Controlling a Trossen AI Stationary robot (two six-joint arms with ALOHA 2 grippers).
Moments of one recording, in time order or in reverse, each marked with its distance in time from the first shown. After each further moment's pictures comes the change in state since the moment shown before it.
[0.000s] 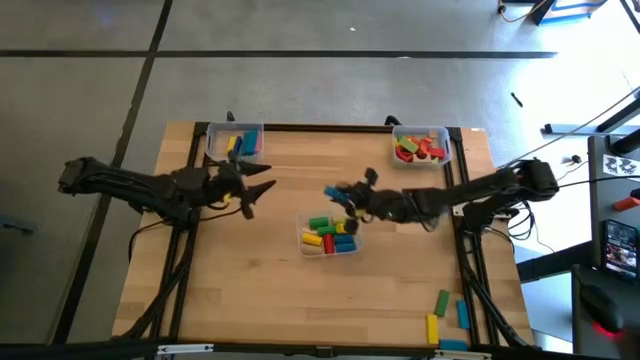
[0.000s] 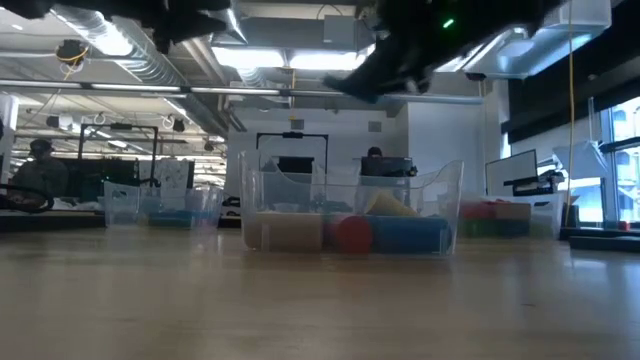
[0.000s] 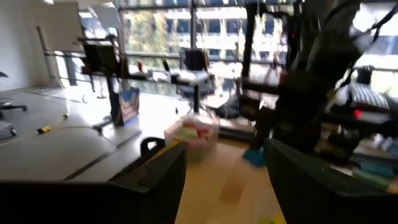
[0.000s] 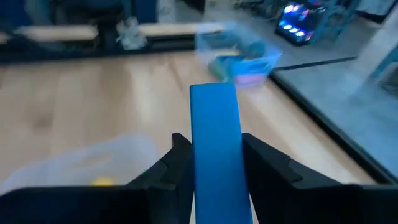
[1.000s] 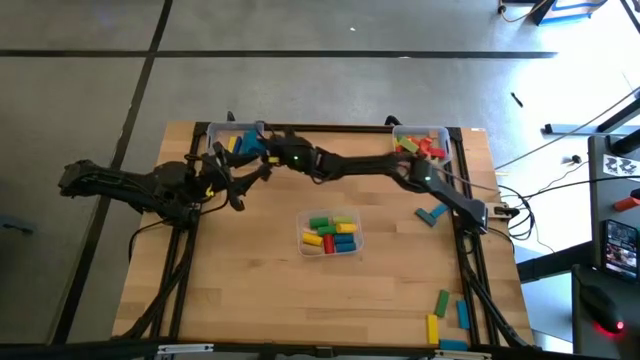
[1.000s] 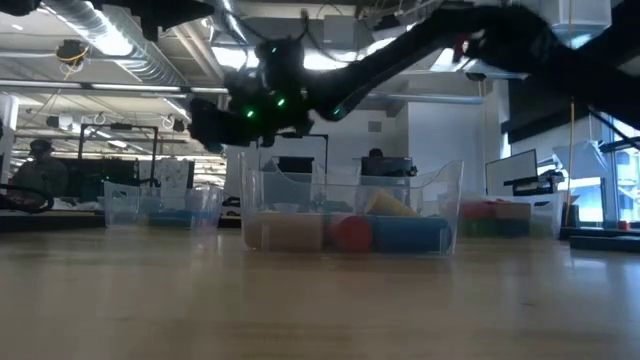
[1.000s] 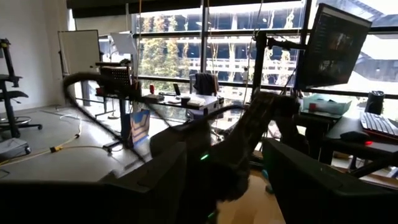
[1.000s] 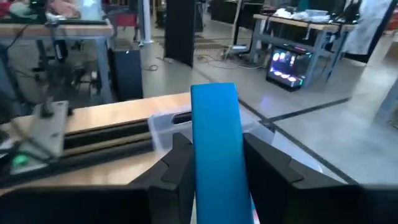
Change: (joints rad) left arm 0.000 -0.116 0.000 0.010 -0.048 0.057; right arm -0.357 1.016 1.120 0.202 -0.284 -0.131
